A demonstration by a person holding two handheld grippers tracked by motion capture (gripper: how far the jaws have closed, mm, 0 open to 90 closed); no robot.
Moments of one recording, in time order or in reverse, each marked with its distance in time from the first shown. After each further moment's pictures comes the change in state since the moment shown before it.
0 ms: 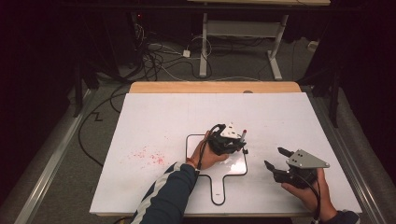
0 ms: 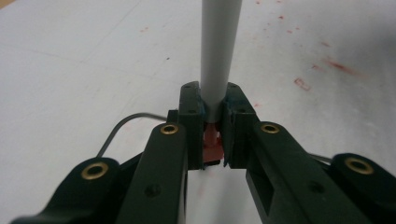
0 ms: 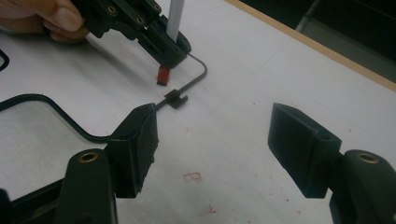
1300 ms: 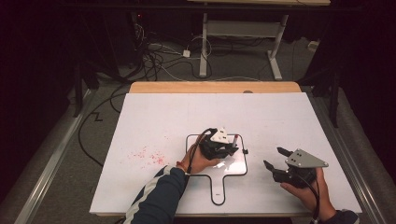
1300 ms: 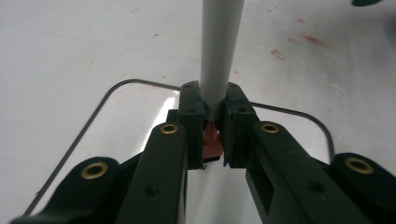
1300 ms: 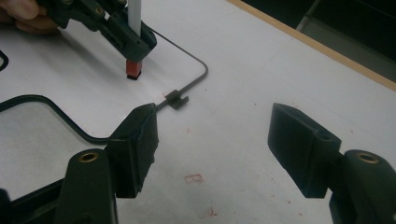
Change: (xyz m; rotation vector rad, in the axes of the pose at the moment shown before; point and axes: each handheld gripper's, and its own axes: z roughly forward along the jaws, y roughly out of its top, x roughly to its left) left arm -0.007 -0.019 -0.028 0.033 -0.015 0.030; right arm 0.001 0.001 0.002 0.005 0.000 0.002
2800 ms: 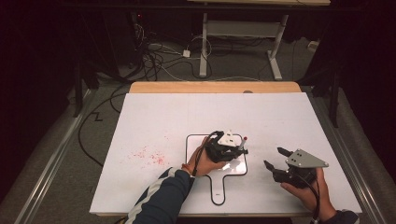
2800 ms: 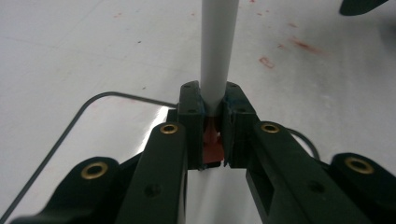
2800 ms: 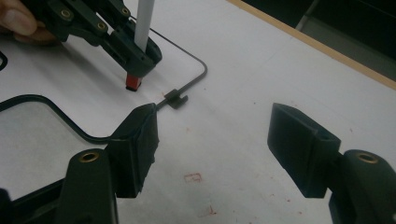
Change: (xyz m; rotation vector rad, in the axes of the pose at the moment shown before) left arm -0.014 0.010 0.013 0.013 -0.003 0.009; right arm 0.000 0.000 0.000 0.003 0.001 -0.001
